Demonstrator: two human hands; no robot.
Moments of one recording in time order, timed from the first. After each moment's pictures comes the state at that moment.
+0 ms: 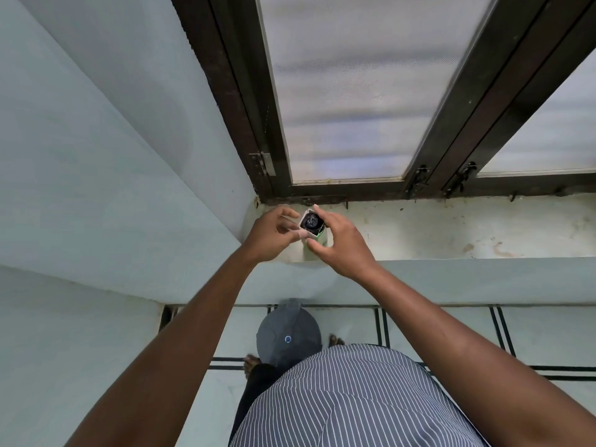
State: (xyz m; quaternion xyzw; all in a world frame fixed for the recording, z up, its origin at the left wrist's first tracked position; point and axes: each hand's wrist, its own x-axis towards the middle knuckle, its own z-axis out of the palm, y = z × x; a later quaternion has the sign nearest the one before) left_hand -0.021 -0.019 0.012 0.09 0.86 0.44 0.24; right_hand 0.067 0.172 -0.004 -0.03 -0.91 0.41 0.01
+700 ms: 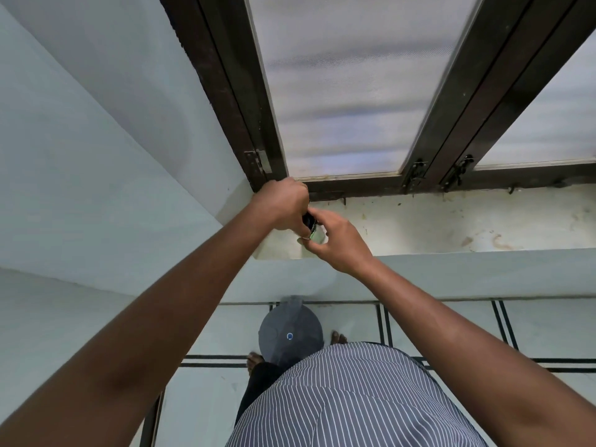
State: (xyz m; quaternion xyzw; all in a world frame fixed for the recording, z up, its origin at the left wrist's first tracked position) left_hand -0.056 0.041 0.083 0.37 0.91 -0.11 0.16; right_hand 0.061 0.172 -0.009 0.00 -0.91 0.41 0.01
